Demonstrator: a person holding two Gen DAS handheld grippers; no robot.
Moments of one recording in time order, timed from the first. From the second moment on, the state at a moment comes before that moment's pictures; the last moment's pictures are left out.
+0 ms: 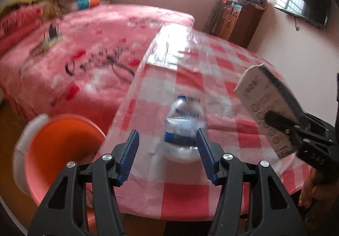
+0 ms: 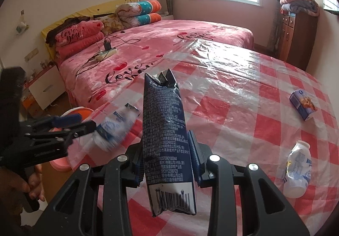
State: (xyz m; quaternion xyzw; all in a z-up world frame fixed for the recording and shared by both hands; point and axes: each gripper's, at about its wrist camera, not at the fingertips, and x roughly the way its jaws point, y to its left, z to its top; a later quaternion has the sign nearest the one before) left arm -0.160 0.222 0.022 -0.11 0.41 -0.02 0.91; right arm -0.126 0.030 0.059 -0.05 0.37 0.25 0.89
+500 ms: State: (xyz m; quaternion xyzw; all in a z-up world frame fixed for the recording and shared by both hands) left arm -0.139 0.198 0.005 -0.08 0.41 -0.06 0.91; right arm -0.119 0.023 0.040 -0.04 0.39 0.25 0.89
